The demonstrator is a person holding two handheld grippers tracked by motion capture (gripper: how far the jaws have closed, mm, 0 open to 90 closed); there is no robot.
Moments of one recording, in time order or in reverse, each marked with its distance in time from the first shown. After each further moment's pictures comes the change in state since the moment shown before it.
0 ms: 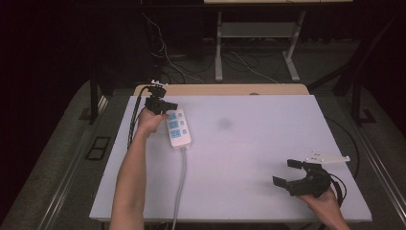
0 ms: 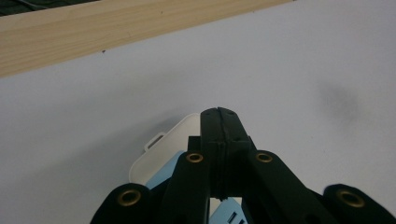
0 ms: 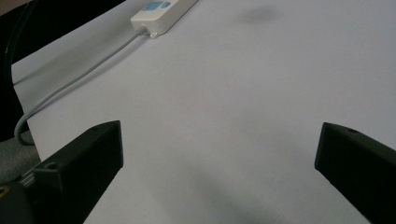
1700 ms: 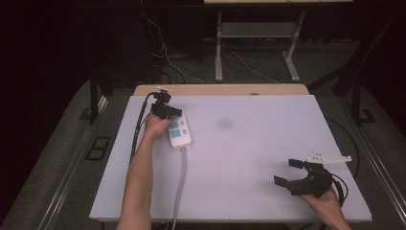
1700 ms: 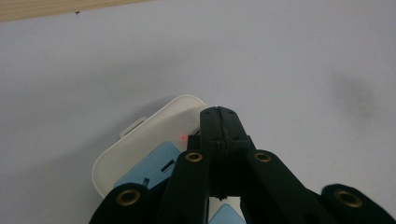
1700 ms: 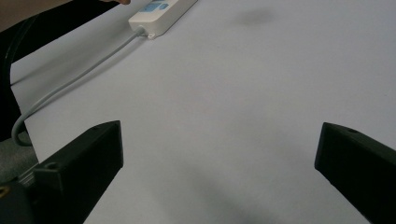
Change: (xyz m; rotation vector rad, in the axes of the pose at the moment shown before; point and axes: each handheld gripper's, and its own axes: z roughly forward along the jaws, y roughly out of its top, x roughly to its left) left arm -0.003 -0.014 0.029 0.041 -0.015 -0.067; right arm -0.001 0.001 -0.003 -0.006 -0.009 -0.004
